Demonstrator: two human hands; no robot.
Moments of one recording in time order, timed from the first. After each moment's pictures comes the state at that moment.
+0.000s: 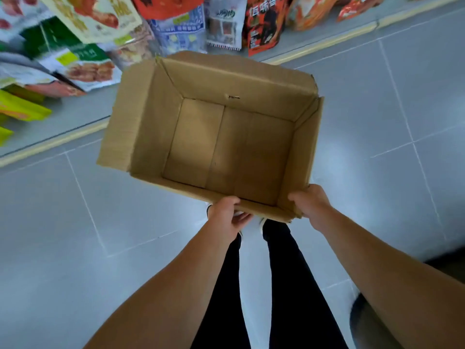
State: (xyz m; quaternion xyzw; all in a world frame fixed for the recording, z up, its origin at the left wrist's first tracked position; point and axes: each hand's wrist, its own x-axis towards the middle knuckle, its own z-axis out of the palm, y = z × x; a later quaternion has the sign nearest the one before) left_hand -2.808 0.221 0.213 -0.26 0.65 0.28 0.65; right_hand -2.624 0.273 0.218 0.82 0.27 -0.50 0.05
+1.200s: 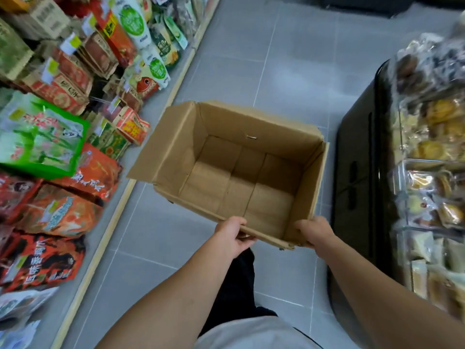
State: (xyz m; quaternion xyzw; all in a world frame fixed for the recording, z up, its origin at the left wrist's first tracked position) left_hand -2.105 0.320 0.393 0.16 0.64 -0.03 0.75; right_hand -1.972 0.167 0.378 0.83 -0.10 -0.43 -0.34
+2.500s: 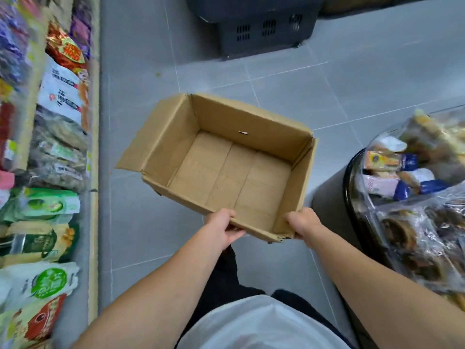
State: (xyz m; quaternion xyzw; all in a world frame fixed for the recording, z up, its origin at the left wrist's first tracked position) left_hand -1.194 0.739 0.391 0.36 0.59 -0.19 0.70; right_hand -1.144 0.546 0.368 0.78 -0.27 -0.36 -0.44
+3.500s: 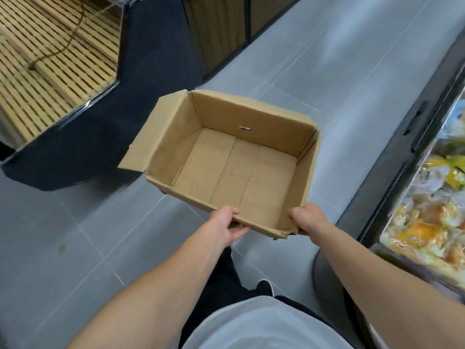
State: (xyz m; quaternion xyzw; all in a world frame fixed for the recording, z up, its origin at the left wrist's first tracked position) left_hand -0.455 0.596 0.410 0.52 0.44 -0.38 0.62; right_hand -0.530 0.410 0.395 0.67 -0.49 -0.20 -0.52
